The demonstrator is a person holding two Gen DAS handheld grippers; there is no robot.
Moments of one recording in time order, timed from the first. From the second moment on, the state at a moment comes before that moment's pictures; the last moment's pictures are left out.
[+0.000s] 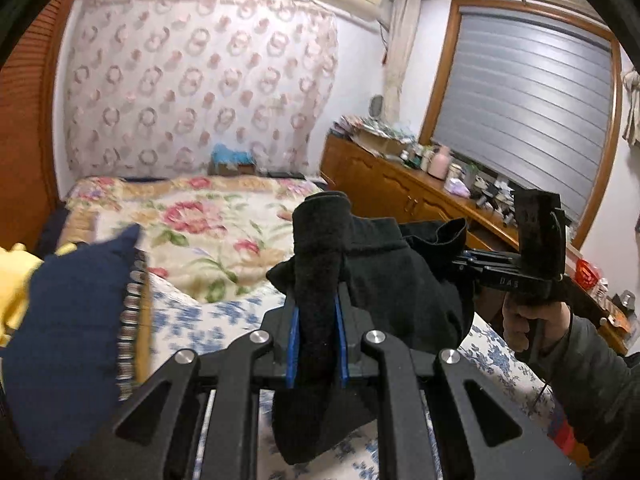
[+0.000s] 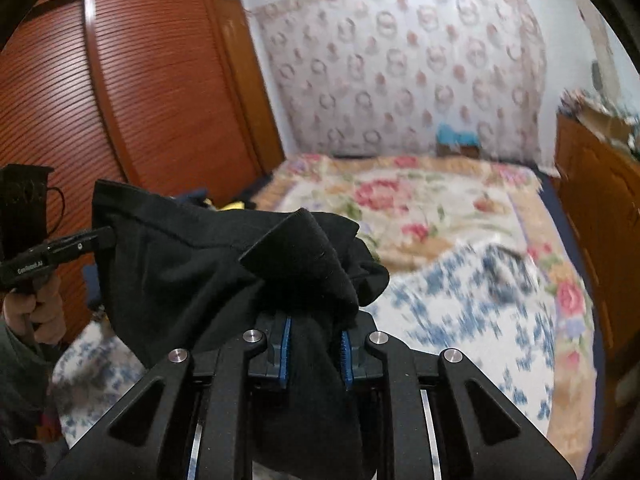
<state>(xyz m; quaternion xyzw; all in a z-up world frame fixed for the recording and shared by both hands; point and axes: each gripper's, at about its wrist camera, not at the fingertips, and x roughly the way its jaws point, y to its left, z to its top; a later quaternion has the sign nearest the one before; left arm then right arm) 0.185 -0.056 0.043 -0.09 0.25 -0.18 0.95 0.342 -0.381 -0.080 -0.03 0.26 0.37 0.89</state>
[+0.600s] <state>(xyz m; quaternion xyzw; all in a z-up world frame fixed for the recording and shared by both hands) 0.104 0.095 0.031 -0.13 0.22 0.00 0.97 0.344 -0.147 -0.001 -0.20 0.19 0.48 0.83</state>
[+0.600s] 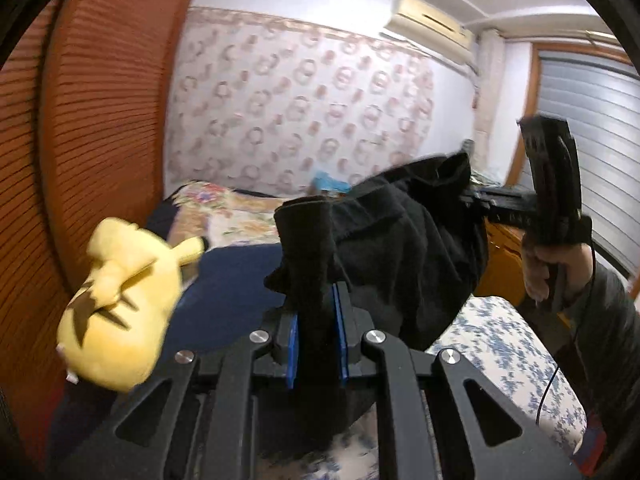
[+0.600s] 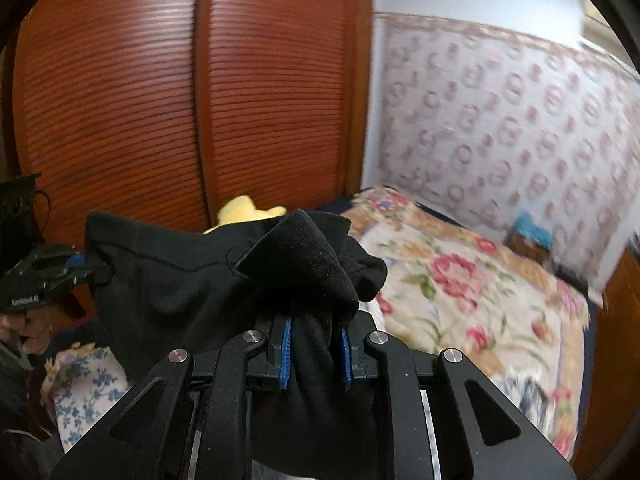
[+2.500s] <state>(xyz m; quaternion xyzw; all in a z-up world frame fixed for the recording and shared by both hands) 0.061 0.040 -0.003 -0.05 0.23 0.05 0.97 0.268 -0.147 -0.069 -0.13 0.20 0.39 0.89</state>
